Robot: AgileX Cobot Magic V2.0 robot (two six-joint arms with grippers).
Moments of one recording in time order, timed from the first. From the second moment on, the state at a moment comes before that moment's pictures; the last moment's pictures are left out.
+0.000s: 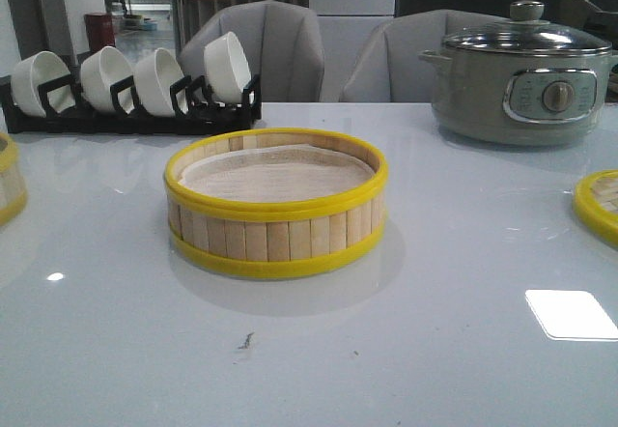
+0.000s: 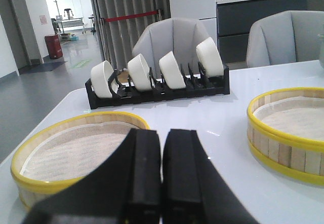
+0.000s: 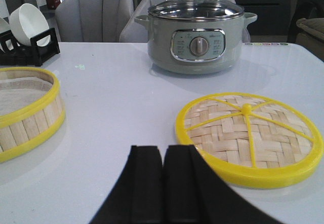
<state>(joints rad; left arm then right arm) -0.11 0.00 0.00 0.13 0.05 -0.04 0.00 -0.01 0.03 0.12 0.12 -0.04</state>
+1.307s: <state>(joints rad) -0.11 0.95 -1.01 0.09 0.63 -0.04 0.00 -0.01 0.03 0.12 0.12 -0.04</state>
